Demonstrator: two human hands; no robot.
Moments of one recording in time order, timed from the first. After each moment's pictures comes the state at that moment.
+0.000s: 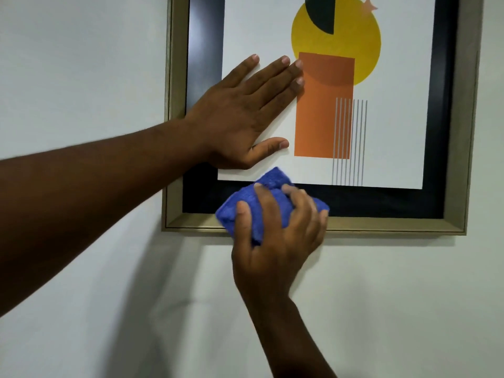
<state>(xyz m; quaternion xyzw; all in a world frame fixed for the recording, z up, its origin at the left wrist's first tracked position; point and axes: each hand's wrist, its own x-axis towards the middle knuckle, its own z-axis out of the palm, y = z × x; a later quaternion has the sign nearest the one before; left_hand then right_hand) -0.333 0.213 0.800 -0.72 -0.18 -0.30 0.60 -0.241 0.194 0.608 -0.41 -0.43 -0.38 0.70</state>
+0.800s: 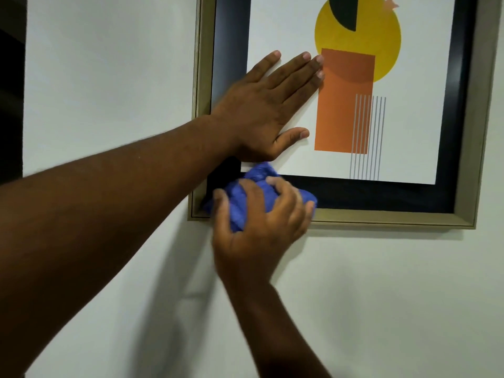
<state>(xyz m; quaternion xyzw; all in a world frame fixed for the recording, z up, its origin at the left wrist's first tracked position) -0.335 0.211 0.796 -0.73 -0.19 -0.31 0.58 -0.298 0.190 0.615 -0.44 -0.44 -0.34 0.71</state>
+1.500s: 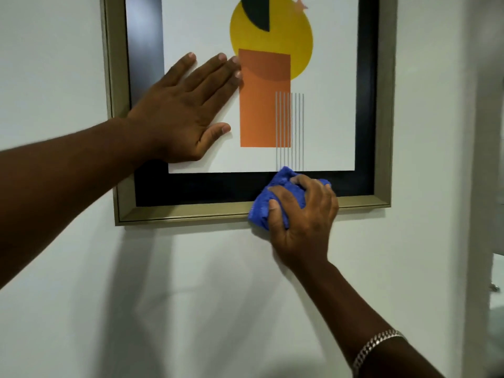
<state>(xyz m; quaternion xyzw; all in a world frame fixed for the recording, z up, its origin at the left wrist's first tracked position) -0.332 0.208 0.792 -0.73 -0.23 -0.28 0.58 -0.116 0.169 0.607 -0.44 -0.51 -0.46 0.57</state>
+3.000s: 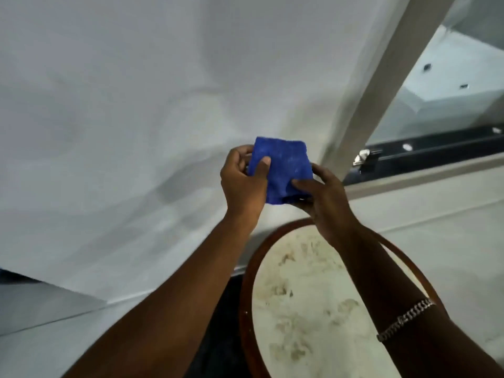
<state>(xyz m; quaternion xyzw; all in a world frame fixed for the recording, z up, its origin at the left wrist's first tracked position) 0.001 0.036 0.257 -0.48 -0.47 -0.54 -0.51 0.129 -0.018 0.237 -0.57 -0.26 0.46 0.63</state>
